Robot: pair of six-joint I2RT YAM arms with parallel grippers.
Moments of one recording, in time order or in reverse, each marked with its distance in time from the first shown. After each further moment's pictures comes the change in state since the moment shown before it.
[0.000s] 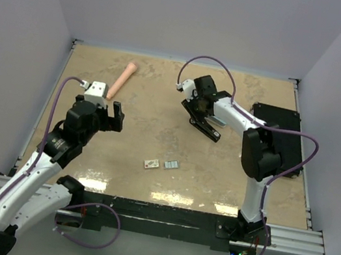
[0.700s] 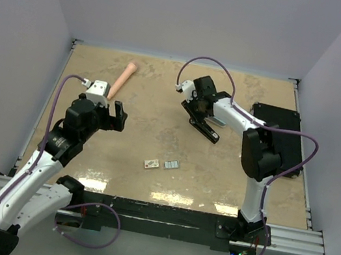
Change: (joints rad) left arm 0.038 0.018 -0.003 0.035 0.110 0.009; right arm 0.005 0.000 -0.008 0.000 -0.005 -0.009
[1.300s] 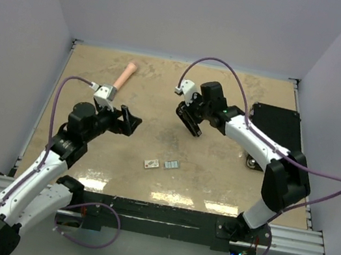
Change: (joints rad) left arm 0.016 0.016 -0.116 0.235 0.296 -0.096; right arm 0.066 -0.348 -0.261 0.196 -0.155 -0.005
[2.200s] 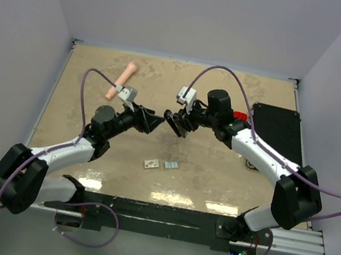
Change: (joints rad) left arm -0.090 0.439 -0.178 0.886 0.184 -0.167; right arm 0.013 -0.173 -0.195 0.232 -0.304 -0.002
